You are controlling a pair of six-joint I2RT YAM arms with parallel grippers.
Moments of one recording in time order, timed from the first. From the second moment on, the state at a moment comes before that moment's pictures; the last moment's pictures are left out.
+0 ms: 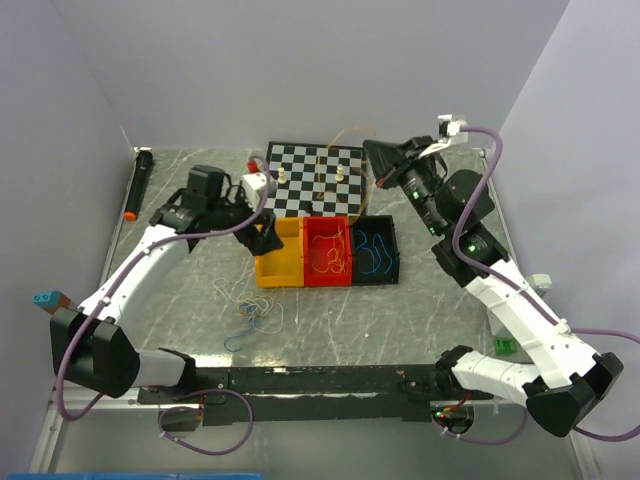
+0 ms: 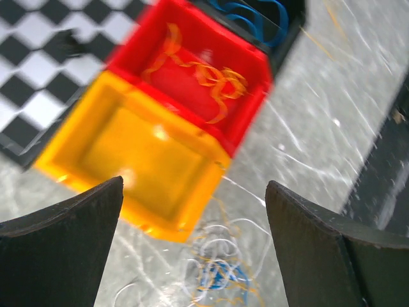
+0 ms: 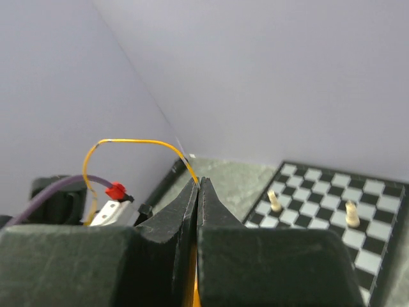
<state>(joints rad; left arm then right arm) -0.35 1.32 1.16 -0.56 0.64 0.28 0.57 1.05 1.16 0.15 0.07 0.41</state>
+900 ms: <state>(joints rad) -0.05 1.33 1.21 -0.49 0.77 0.18 0.55 1.32 1.01 0.26 0.01 0.44</state>
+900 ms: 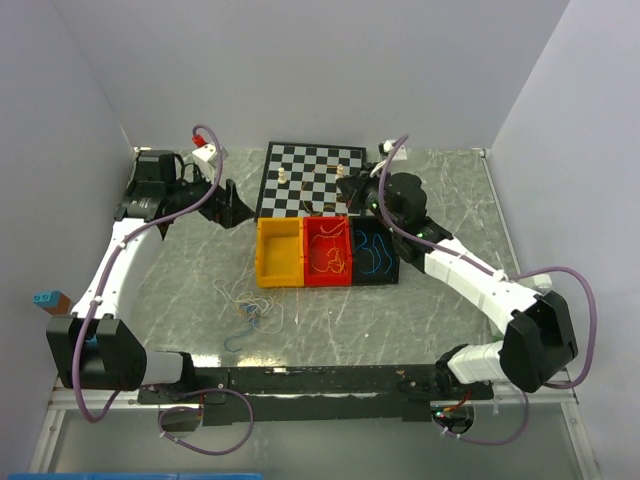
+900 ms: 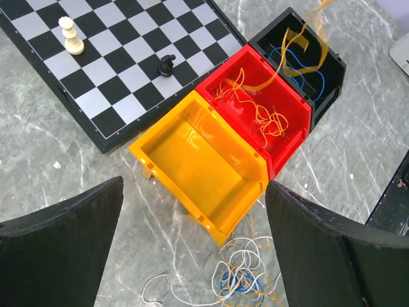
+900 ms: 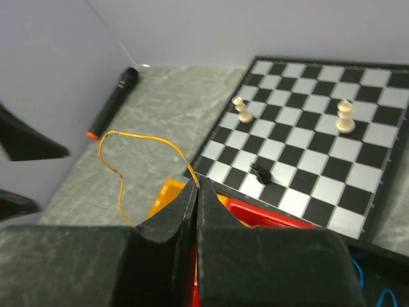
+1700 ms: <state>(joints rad) -0.05 1.32 1.22 -0.49 0.80 0.16 0.70 1.53 1.12 -0.08 0.41 0.34</state>
